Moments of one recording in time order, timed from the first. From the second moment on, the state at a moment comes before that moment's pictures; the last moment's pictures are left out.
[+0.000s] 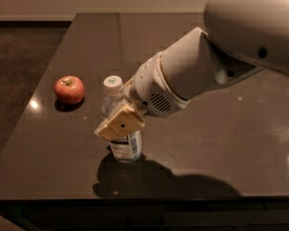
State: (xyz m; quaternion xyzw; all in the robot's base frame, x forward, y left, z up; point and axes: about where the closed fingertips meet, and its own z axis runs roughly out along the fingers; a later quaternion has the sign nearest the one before) arm 0.404 0.055 0.937 -0.58 0.71 0.25 0.30
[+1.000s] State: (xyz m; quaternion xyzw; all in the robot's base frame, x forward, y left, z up) arm 0.462 0.105 0.983 -0.57 0.69 0.28 0.34
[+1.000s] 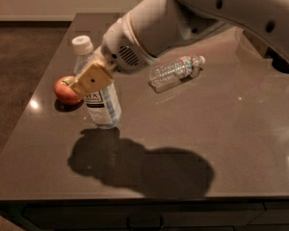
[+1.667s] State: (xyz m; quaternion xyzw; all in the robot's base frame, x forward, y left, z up) arm 0.497 0.147 0.992 -0.57 0.67 0.31 0.35
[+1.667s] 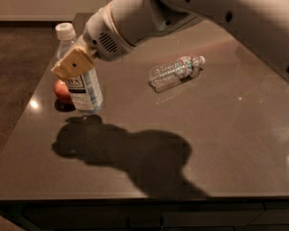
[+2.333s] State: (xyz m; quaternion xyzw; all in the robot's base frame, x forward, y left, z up) arm 0.510 0.169 0.970 -0.58 0.66 0.33 0.35
